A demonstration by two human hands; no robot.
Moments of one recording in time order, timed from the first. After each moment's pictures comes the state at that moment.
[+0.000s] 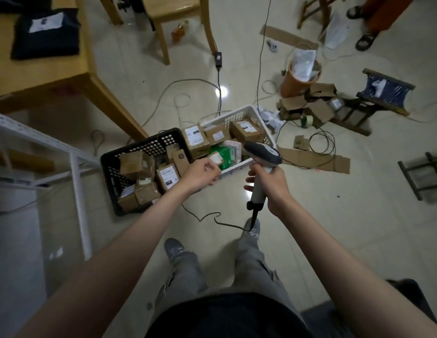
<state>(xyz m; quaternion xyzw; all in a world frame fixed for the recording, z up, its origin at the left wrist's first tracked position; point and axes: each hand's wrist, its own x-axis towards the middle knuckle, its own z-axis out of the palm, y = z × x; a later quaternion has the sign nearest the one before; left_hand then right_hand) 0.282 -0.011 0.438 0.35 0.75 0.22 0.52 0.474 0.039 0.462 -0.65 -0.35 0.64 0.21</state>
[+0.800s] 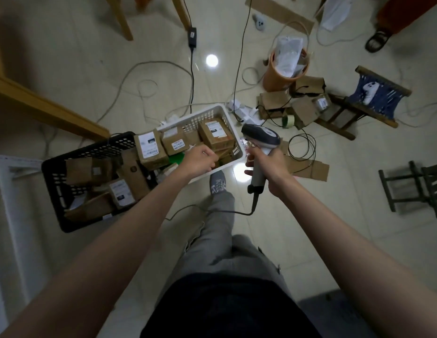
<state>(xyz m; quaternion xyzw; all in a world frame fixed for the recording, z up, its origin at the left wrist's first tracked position) 0.376 0.264 0.372 0.24 0.77 0.21 0.56 0.553 0.329 0.413 -0.66 -0.39 0.63 0.13</state>
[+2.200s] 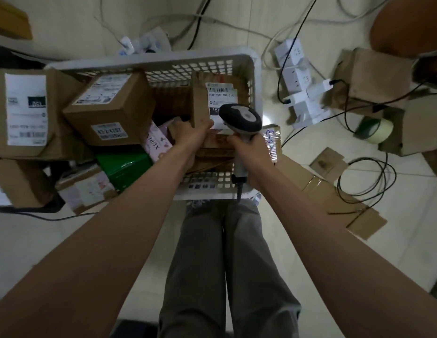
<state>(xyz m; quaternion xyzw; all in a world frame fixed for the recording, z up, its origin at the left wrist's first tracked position) 0.339 0.451 -0.135 -0.20 0.79 0.29 0.50 0.460 0.533 -0.105 -0.59 -0.45 0.66 -0.13</state>
